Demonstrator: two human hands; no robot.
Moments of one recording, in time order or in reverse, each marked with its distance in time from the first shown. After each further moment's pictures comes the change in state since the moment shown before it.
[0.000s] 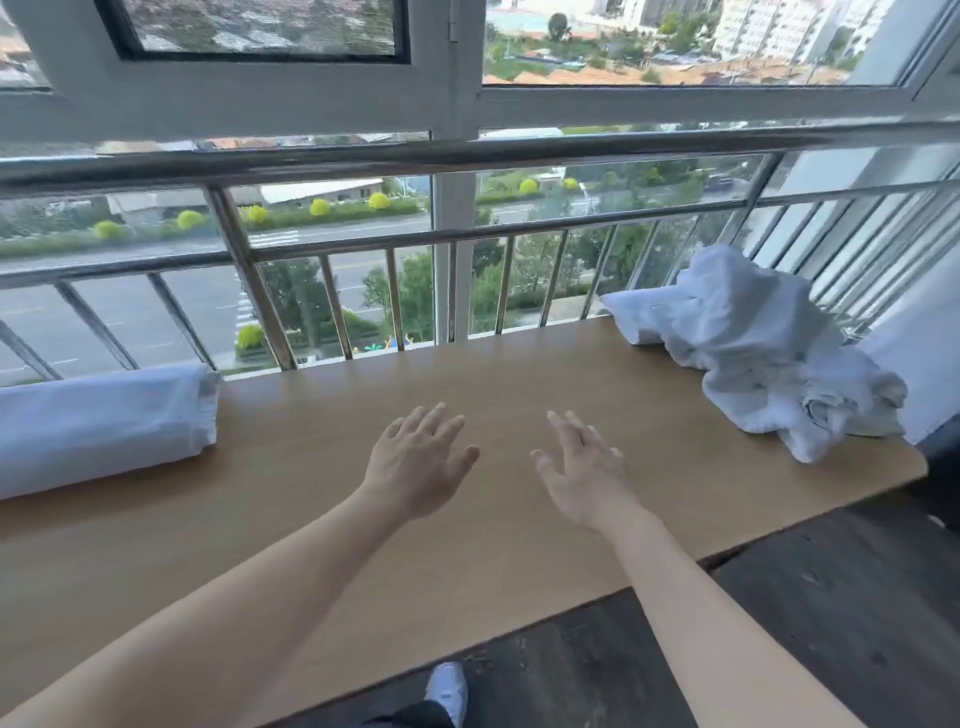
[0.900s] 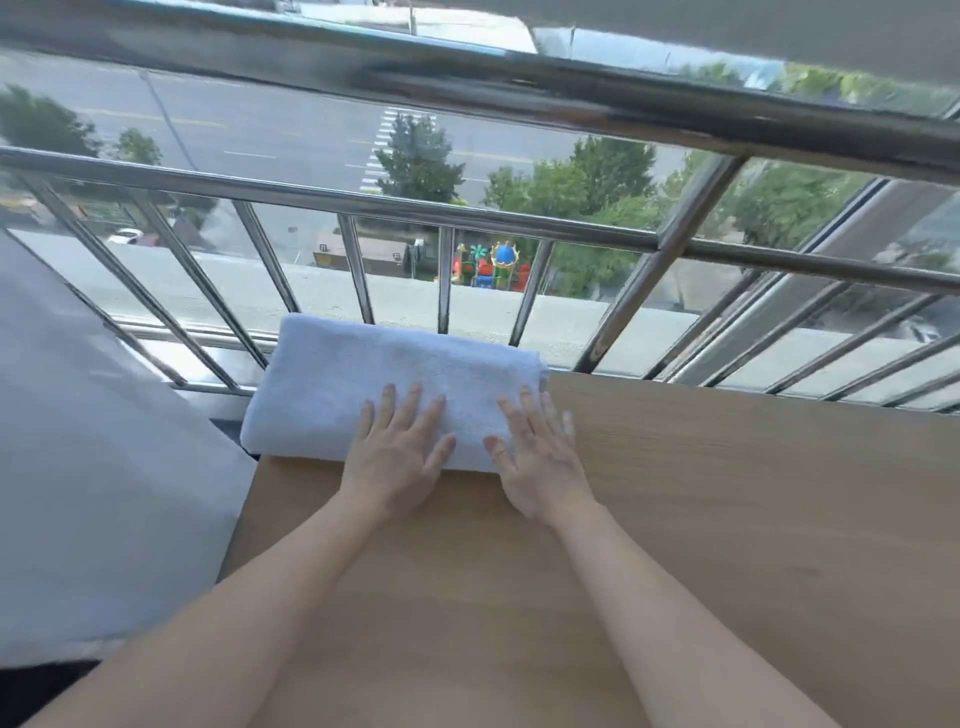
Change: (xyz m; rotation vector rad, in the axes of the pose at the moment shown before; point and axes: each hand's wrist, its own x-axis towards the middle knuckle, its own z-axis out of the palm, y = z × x) left_hand -0.070 -0.509 0.026 -0.199 -0.012 -0.436; right_hand 0.149 -0.470 0.266 -0.122 -0.240 -0.444
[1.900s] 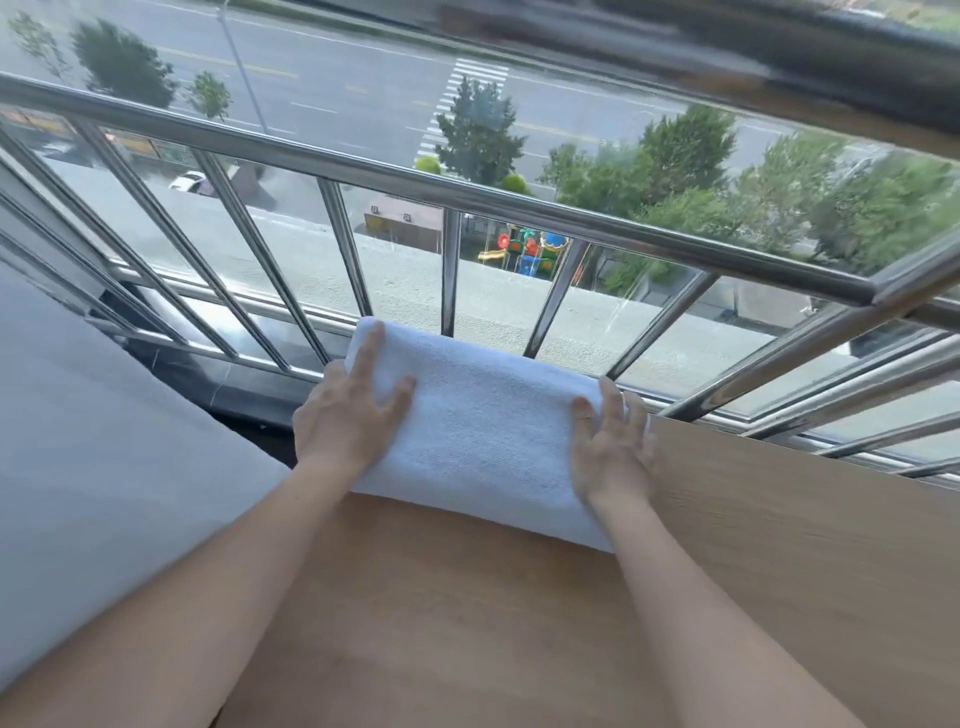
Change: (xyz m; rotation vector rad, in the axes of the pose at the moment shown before) left_hand 0.066 -0.135 -0.024 -0.158 0.282 -0.483; right_hand 0.114 -0.017 0.030 0.148 0.152 0.410
